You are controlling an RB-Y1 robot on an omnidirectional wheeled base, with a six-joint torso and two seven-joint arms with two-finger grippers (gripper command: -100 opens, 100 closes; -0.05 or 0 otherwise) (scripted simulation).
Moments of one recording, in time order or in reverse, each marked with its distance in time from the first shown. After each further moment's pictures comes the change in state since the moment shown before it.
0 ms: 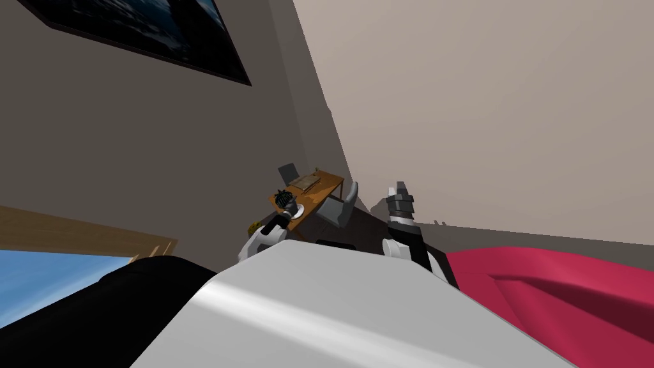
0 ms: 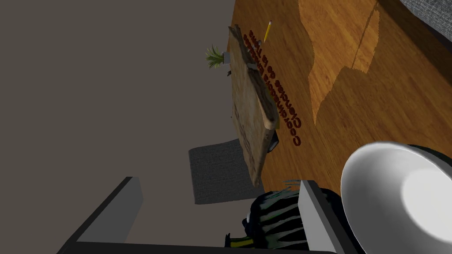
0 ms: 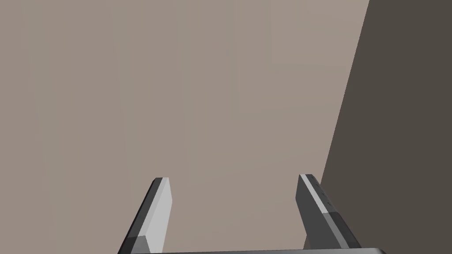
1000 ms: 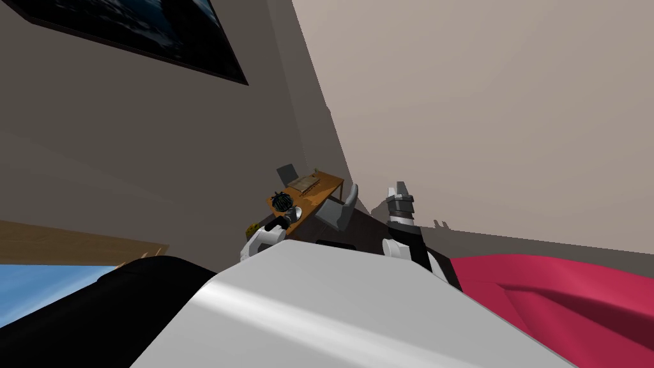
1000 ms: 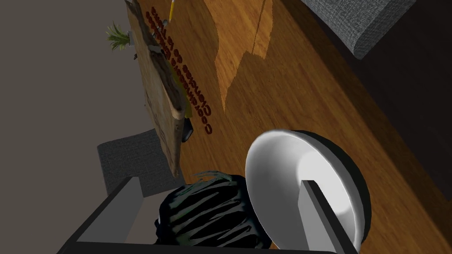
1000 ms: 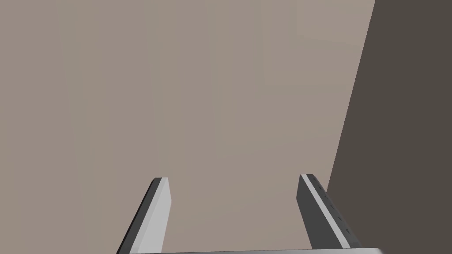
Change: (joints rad) left arm -0.022 0.035 0.003 0.106 0.082 0.244 0.029; right arm 0.000 0.000 0.000 0.000 0.000 0.000 0.000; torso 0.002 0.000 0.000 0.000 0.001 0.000
